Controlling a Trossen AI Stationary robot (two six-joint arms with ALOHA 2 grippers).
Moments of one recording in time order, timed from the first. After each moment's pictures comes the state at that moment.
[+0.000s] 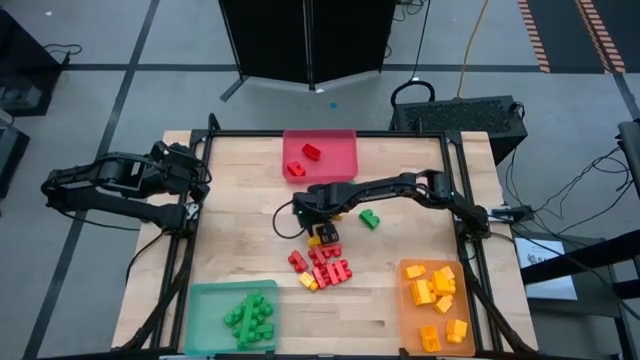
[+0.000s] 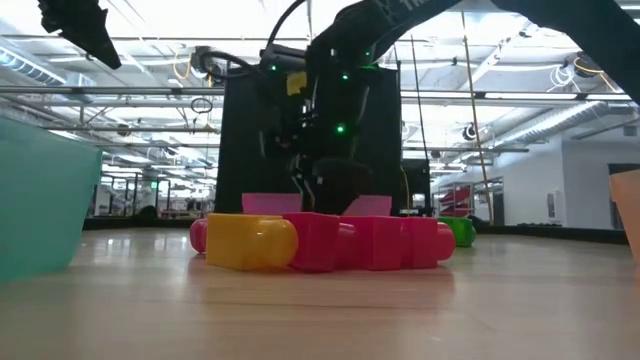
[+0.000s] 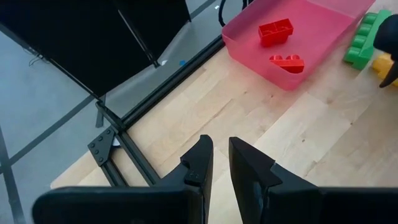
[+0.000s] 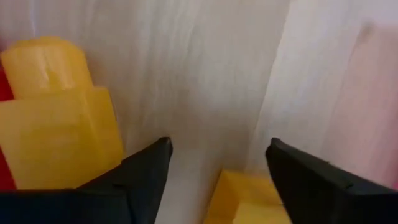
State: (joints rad) left arm -0.03 0.70 1.07 -1.43 -0.68 -0.60; right arm -0.06 2.26 1.72 -0.83 0.10 -0.30
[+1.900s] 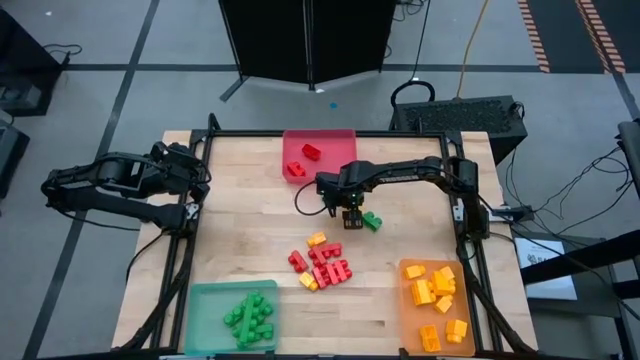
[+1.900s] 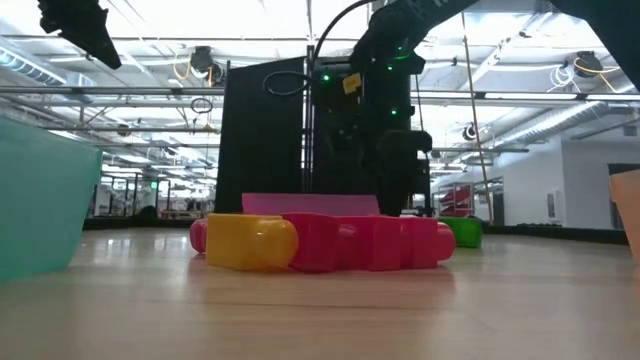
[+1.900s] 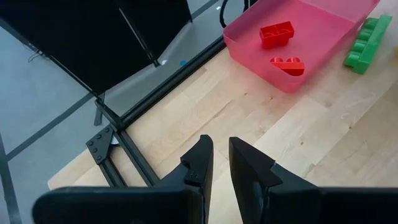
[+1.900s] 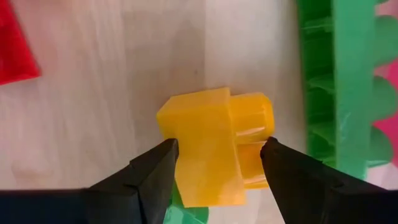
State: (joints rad) left arm -0.03 0.70 1.07 -1.43 -0.69 -0.62; right arm -0.17 2.05 1.52 -1.00 0.00 -0.16
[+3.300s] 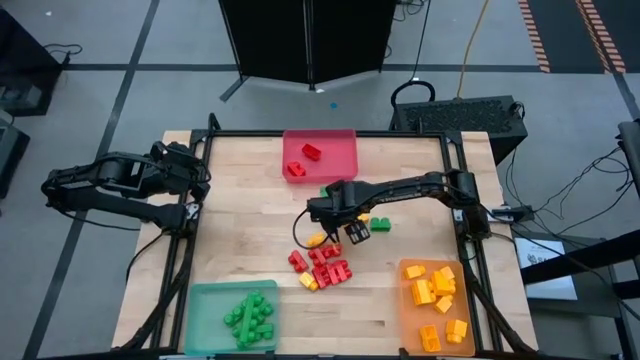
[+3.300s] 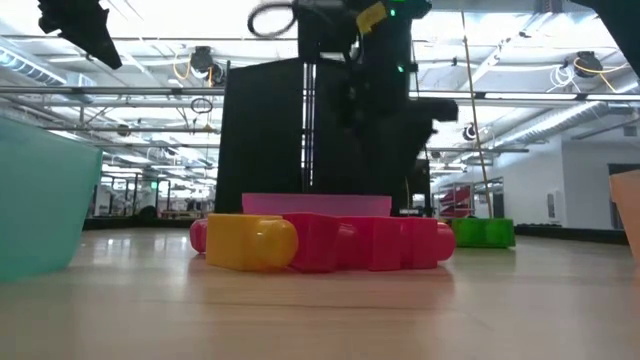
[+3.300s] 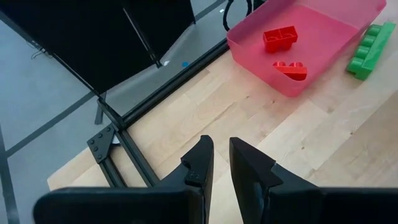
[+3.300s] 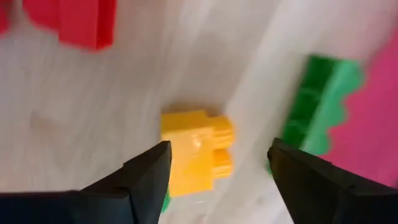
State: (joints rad) left arm -0.03 0.70 1.07 -1.43 -0.70 -0.65; right arm 0.01 2.05 1.69 -1.17 0.22 -0.39
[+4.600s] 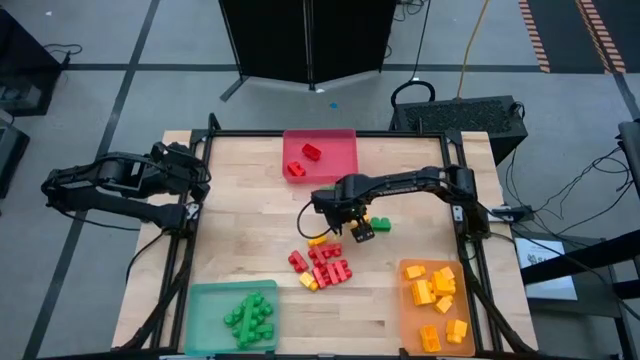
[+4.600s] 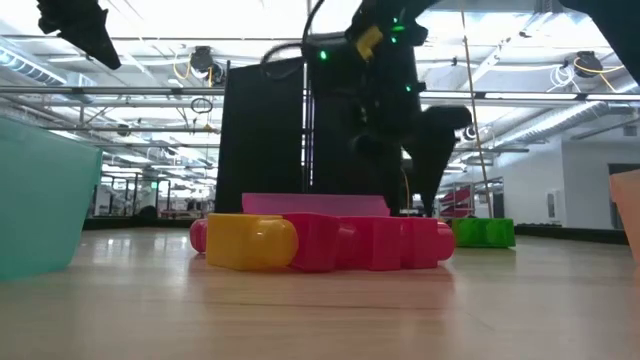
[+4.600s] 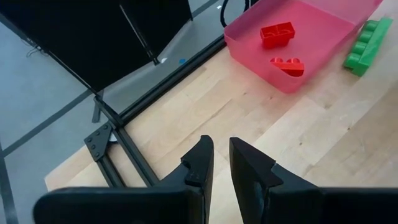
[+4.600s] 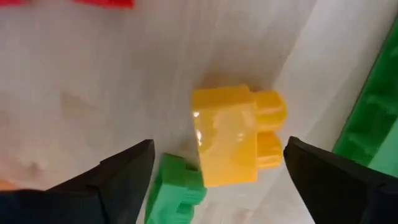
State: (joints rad) left arm -0.03 0.70 1.07 -1.44 -0.68 -0.65; right arm -0.05 2.06 1.61 -1.20 0.04 -0.36
